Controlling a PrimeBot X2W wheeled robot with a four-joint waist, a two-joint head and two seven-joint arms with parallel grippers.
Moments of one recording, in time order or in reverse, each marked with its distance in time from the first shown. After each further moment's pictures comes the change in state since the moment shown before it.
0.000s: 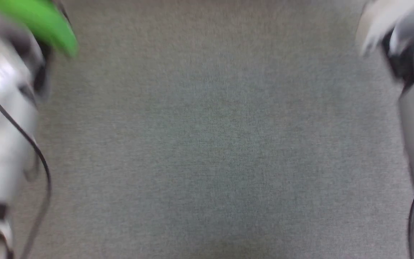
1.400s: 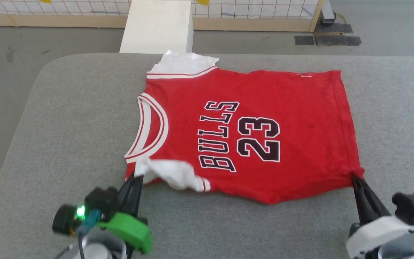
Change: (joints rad) left arm 0.905 -0.004 -0.143 -0.521 0.096 0.298 -0.088; right arm 1.060 0.113 -0.155 -0.475 0.172 0.000 -0.108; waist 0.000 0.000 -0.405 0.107
